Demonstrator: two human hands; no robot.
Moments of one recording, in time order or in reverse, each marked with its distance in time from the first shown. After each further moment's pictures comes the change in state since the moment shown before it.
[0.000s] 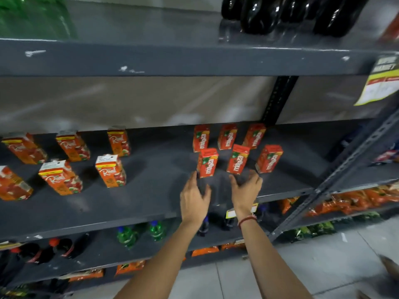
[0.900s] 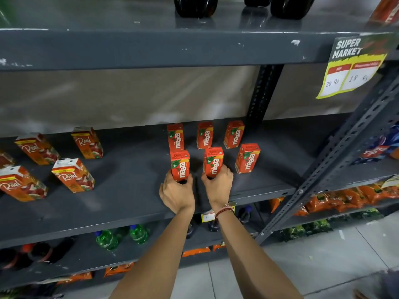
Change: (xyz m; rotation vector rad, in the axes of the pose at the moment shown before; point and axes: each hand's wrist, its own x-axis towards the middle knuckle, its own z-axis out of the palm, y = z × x) left_hand 0.032 0.031 0.066 0.037 0.420 -0.366; right_hand 0.037 0.007 0.007 -0.072 -0.180 -0.105
